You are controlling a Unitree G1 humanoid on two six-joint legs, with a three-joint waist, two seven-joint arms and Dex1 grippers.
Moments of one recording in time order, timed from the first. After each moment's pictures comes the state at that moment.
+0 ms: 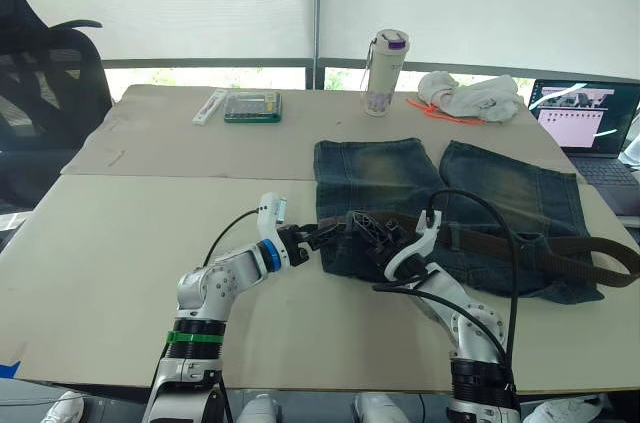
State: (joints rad) left arm -0.48 0.13 0.10 0.09 -0.67 0.87 -0.54; right arm -0.29 0.02 -0.24 -0.07 1.20 0.77 0.03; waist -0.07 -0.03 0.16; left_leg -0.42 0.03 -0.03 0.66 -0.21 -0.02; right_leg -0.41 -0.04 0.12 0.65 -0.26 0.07
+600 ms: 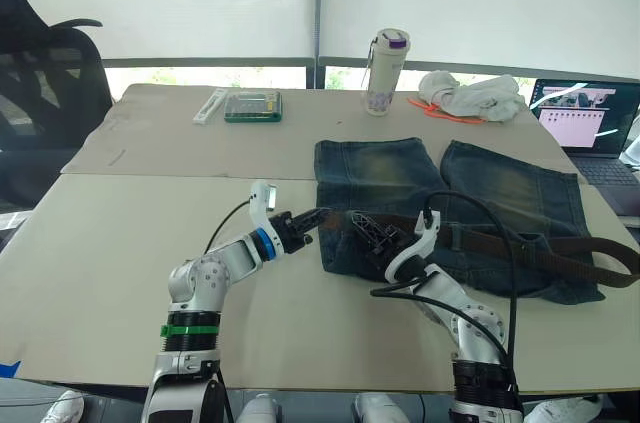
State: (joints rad) left arm -0.53 0.15 0.18 0.08 -0.75 0.89 -0.52; right arm -0.27 -0.01 -0.22 -0.11 1.15 0.77 0.05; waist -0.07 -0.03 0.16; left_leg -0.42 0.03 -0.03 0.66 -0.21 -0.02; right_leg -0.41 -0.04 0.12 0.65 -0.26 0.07
